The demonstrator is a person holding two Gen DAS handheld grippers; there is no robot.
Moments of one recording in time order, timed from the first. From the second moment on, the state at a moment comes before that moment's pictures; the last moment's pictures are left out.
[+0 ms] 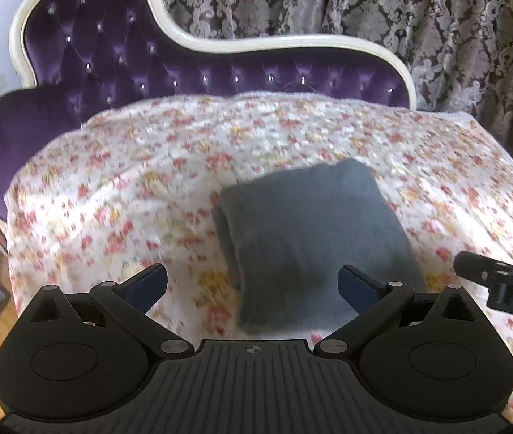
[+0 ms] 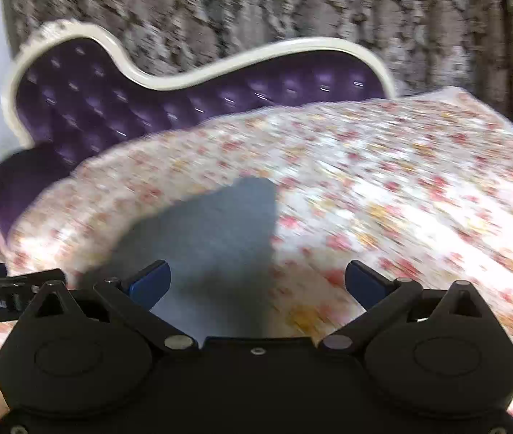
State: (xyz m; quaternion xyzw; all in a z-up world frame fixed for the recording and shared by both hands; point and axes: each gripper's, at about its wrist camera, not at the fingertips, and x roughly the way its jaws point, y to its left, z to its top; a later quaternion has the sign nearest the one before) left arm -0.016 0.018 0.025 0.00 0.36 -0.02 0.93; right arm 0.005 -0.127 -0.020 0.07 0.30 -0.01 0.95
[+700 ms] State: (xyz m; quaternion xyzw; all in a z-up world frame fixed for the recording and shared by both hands) left arm -0.064 0.011 0.005 -0.01 0.39 -0.02 0.92; right arm -0.061 -0.104 -0.037 0.08 0.32 0.03 0.94
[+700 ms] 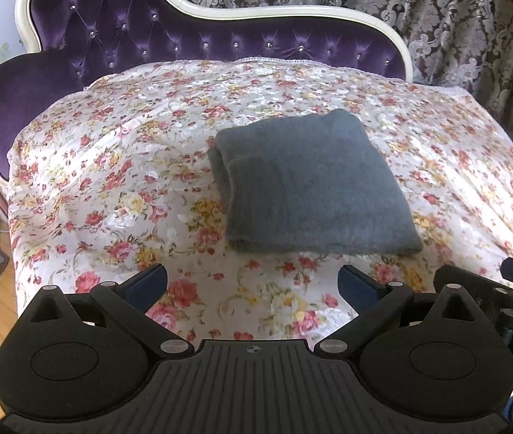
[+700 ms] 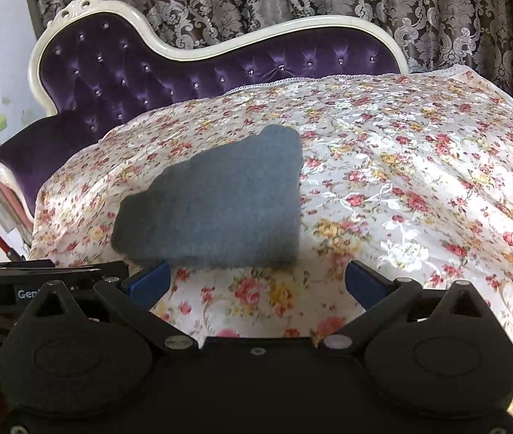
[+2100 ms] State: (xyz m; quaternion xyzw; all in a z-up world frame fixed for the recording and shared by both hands) left arm -0.067 0.015 -0.008 -0.03 0.43 -0.02 0.90; right arm -0.063 -0.094 -0.039 0.07 0.33 0.04 0.94
